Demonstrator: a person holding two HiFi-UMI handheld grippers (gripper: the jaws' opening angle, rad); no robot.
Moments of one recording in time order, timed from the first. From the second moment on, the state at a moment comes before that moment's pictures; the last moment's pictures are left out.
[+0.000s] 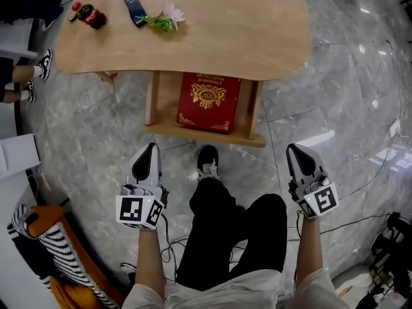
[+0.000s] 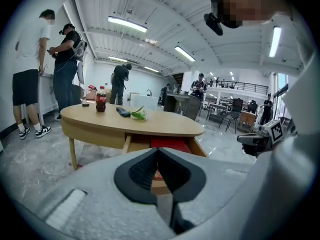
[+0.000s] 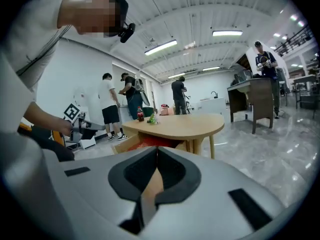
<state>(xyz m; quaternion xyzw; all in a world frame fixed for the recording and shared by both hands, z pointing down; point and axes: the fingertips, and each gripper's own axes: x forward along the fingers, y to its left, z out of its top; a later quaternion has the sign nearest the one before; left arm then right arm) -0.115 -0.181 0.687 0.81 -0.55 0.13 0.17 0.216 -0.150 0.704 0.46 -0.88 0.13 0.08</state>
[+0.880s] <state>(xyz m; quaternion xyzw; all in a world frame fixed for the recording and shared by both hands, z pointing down) -0.109 -0.176 0.830 0.80 -0.59 0.07 0.10 0.211 -0.129 0.822 0.39 -0.92 0.02 0.03</state>
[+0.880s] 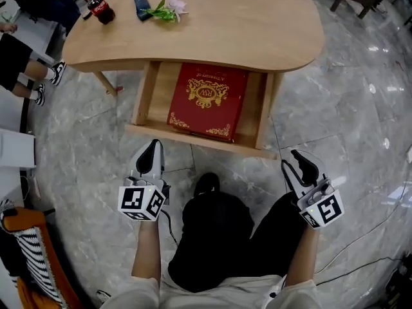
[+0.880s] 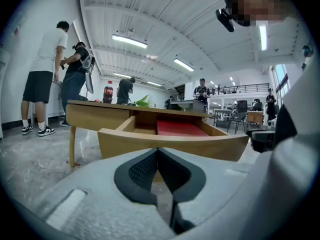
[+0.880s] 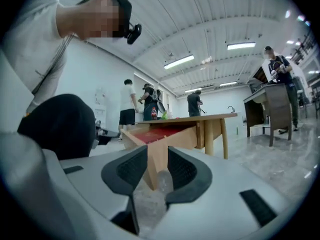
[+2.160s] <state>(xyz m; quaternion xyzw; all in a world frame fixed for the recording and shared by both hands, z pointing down) -0.067 -0.185 0.807 0.84 -0.53 0.05 0.10 0.187 -0.145 0.817 0.40 -0.91 0.00 0.02</state>
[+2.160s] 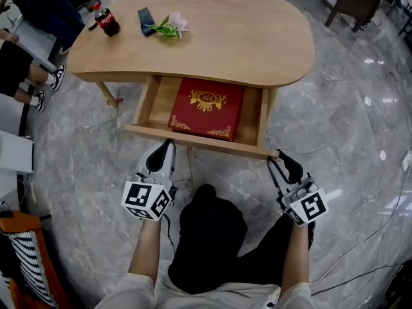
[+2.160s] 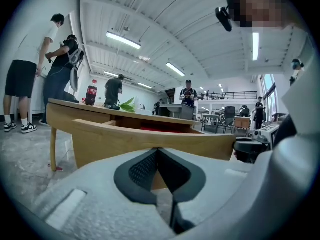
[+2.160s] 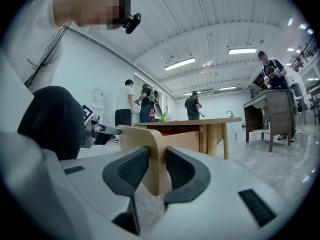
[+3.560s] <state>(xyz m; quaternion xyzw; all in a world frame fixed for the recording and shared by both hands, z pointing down) -0.045 -0.318 0.799 0.87 -0.48 0.06 0.10 0.207 -0.276 0.808 0.46 -0.89 0.02 0.02</state>
